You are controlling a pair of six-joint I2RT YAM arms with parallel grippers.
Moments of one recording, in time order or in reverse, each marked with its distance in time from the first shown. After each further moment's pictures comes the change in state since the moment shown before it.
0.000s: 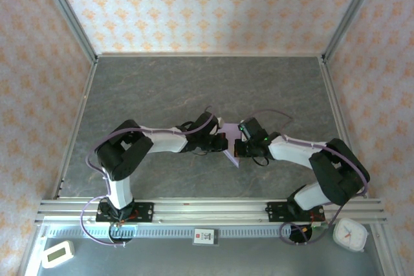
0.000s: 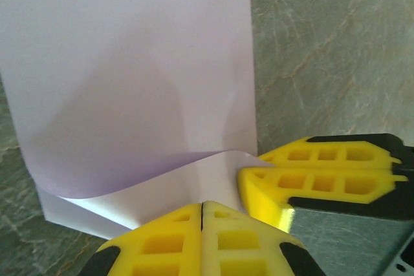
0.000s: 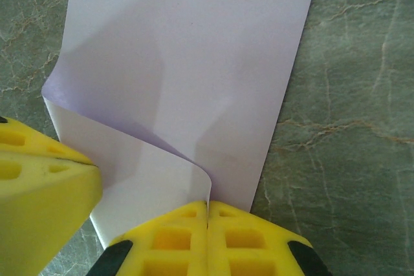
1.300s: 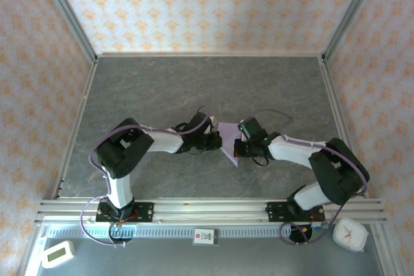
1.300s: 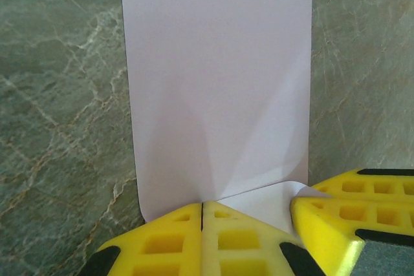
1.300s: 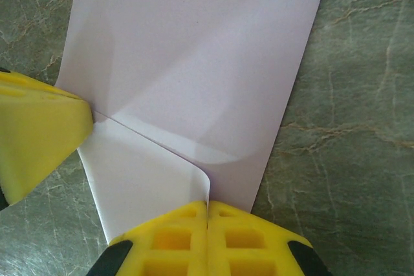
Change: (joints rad) left arm 0.053 0.012 -0.069 0.100 -0.042 0.008; right arm 0.000 0.005 0.000 0.008 -0.003 0.000
